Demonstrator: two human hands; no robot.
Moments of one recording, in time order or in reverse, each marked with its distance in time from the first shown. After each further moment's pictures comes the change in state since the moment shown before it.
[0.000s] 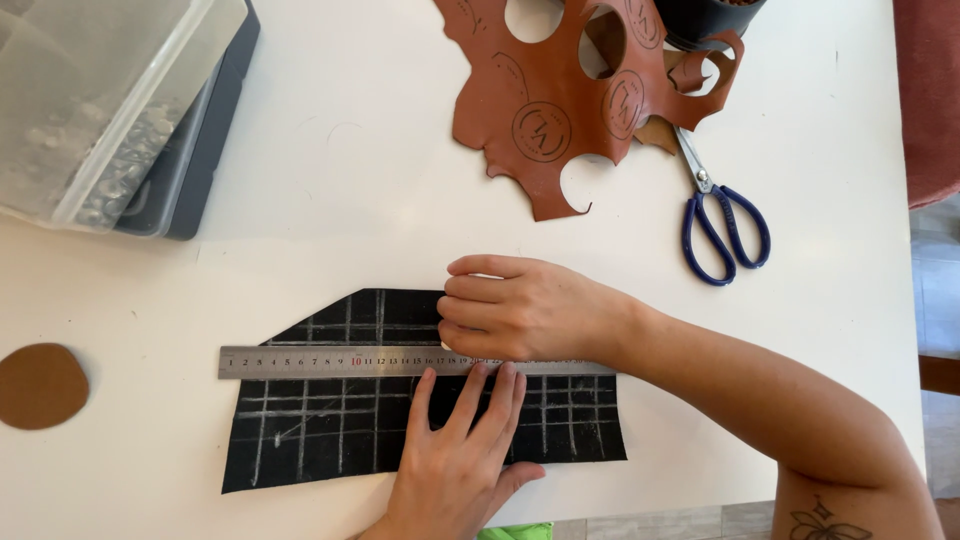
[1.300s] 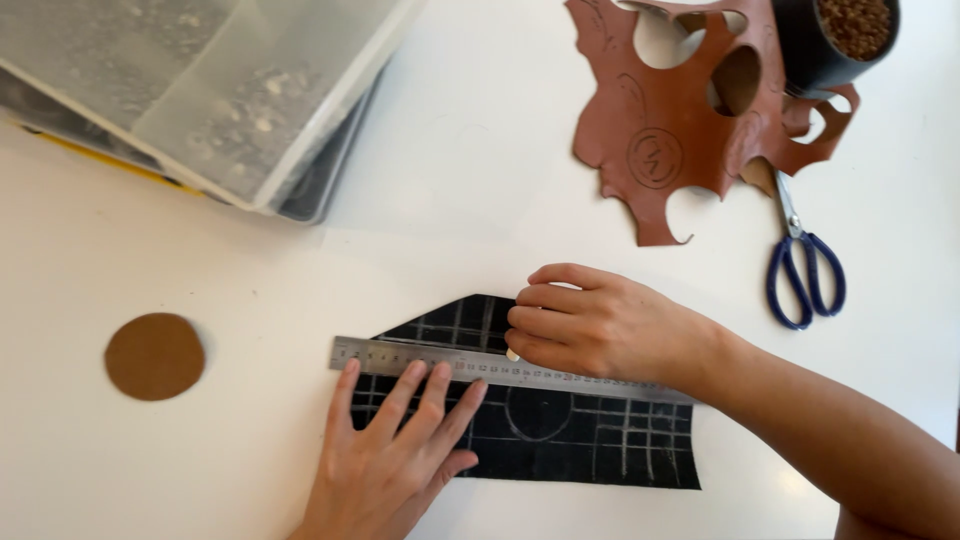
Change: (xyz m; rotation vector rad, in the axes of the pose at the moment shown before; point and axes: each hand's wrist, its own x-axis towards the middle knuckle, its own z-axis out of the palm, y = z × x) left_hand -0.061 -0.114 -0.036 0.063 0.031 -0.087; right_hand 0.055 0.007 0.007 0.064 -0.126 0.025
